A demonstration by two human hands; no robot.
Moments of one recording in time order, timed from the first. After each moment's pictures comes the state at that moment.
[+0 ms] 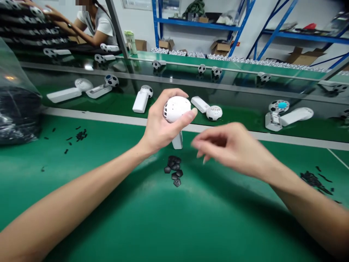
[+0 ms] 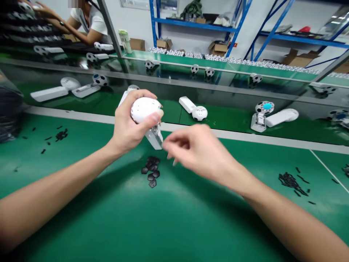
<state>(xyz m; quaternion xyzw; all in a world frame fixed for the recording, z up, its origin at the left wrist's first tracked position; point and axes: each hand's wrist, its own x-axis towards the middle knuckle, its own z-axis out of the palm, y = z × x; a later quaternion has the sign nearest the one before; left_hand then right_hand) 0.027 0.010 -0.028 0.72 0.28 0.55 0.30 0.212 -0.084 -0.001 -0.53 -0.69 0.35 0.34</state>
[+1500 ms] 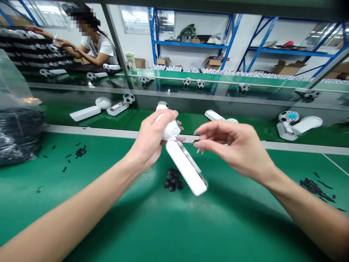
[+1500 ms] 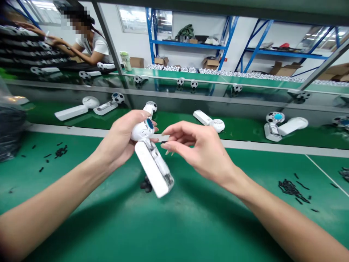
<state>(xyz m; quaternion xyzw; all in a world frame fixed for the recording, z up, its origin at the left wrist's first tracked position) 0.024 0.003 -0.002 0.49 0.36 0.50 0.62 0.218 -0.075 0.004 -0.46 -0.69 0.28 0.48</state>
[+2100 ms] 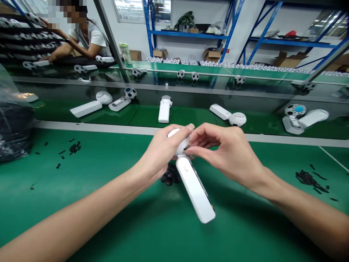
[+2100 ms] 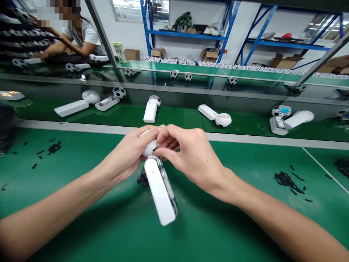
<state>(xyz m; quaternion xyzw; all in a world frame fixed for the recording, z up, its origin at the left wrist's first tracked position) 0.040 -0.033 -0.011 0.51 0.39 0.36 0.68 0.206 -0.085 -0.002 -0.48 -0.72 0.26 0.43</state>
